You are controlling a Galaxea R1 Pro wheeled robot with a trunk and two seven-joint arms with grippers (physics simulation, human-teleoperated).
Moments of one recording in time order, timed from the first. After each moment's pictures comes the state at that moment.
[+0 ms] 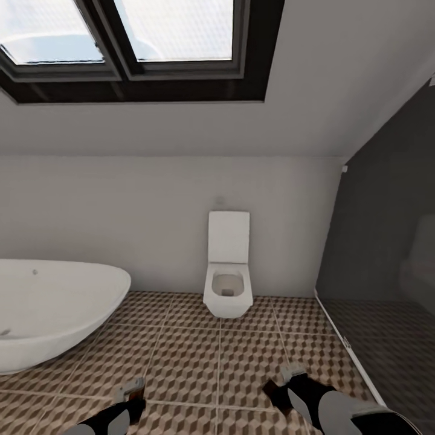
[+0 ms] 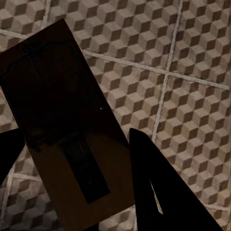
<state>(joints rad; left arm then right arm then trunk) -0.60 0.02 -0.10 0.00 0.43 -0.01 0.18 -0.73 0.04 0.10 0.03 0.09 0.25 -0.03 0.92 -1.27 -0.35</state>
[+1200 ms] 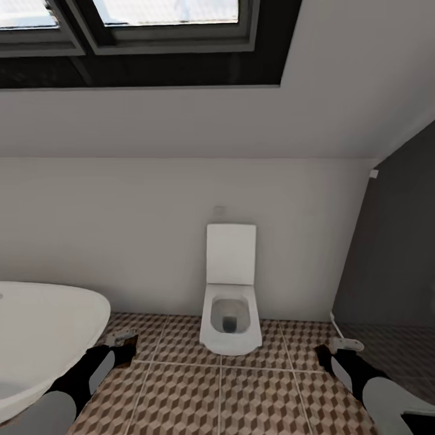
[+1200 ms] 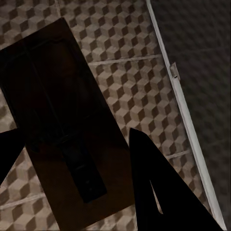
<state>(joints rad) -0.61 0.16 -0.10 -0.49 0.41 0.39 0.18 -0.73 -0.19 -0.04 -0.19 -0.05 0.29 -0.20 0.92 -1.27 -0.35</state>
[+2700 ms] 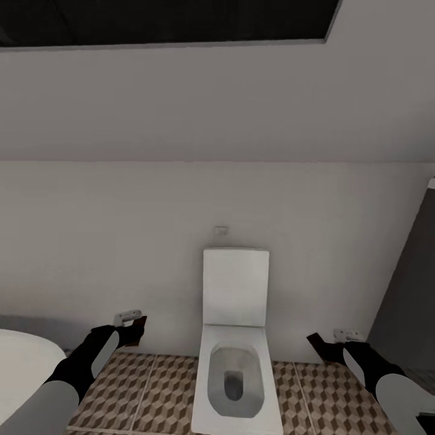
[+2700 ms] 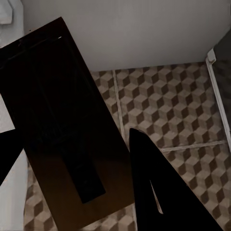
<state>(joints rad) -0.62 0.16 -0.10 -0.68 0.40 0.53 0.16 -0.73 -0.25 -0.04 -0.27 -0.06 0.33 0.06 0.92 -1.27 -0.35</state>
